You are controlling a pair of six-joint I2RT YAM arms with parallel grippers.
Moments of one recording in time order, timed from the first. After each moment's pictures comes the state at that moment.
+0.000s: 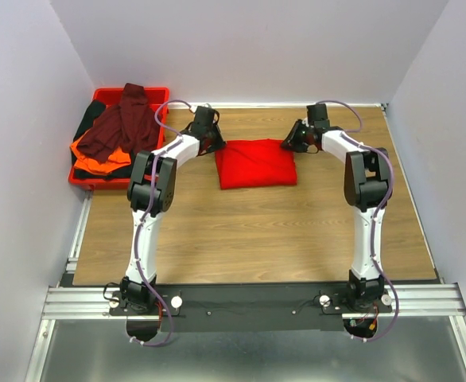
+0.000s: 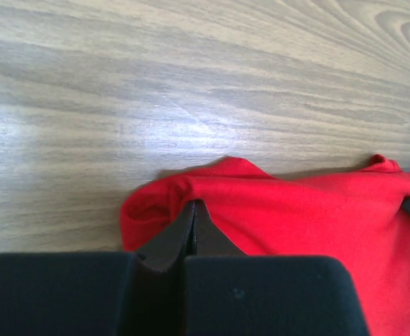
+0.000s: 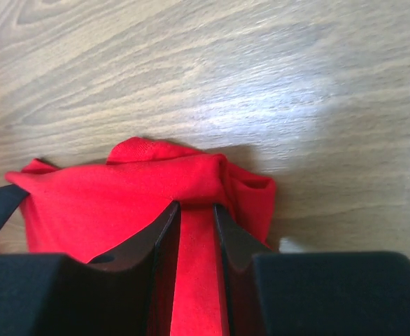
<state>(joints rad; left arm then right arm) -0.32 2.31 1.75 -0.17 0.07 -0.65 0.18 2.30 1.73 -0.24 -0.25 0.60</state>
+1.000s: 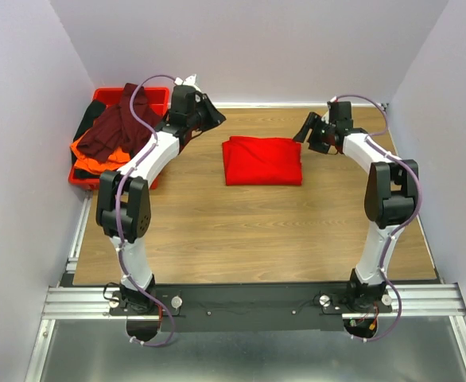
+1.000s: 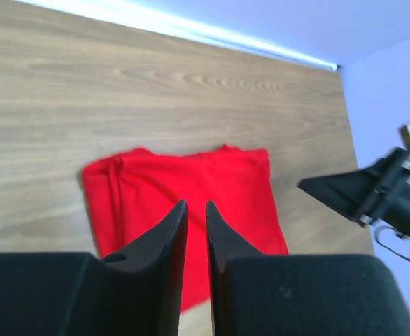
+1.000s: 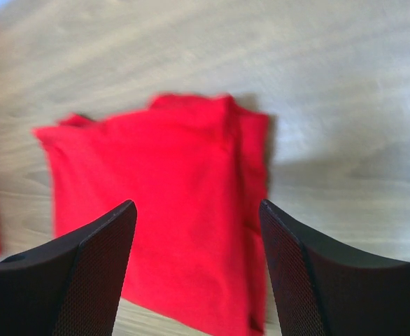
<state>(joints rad) -0.29 1.92 1.60 -0.07 0.23 -0.63 0.10 2.00 1.52 -0.23 -0.25 0.51</state>
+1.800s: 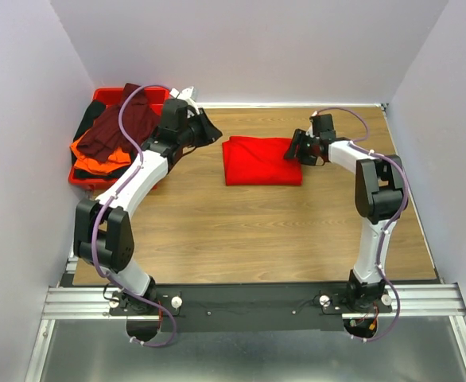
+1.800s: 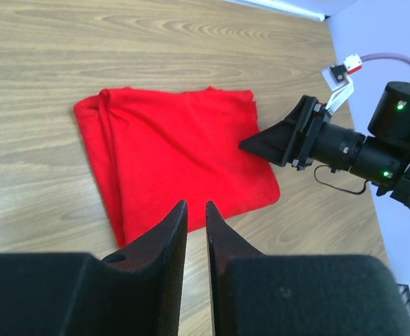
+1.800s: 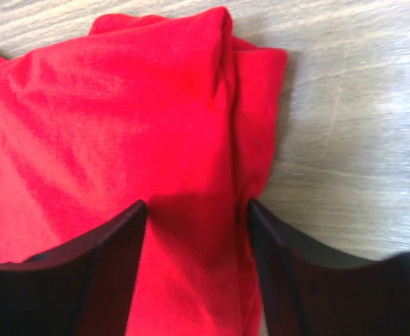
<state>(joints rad) -0.32 1.61 1.33 -0.11 0.27 -0.56 0.17 2.09 1.43 -0.20 -0.21 0.43</state>
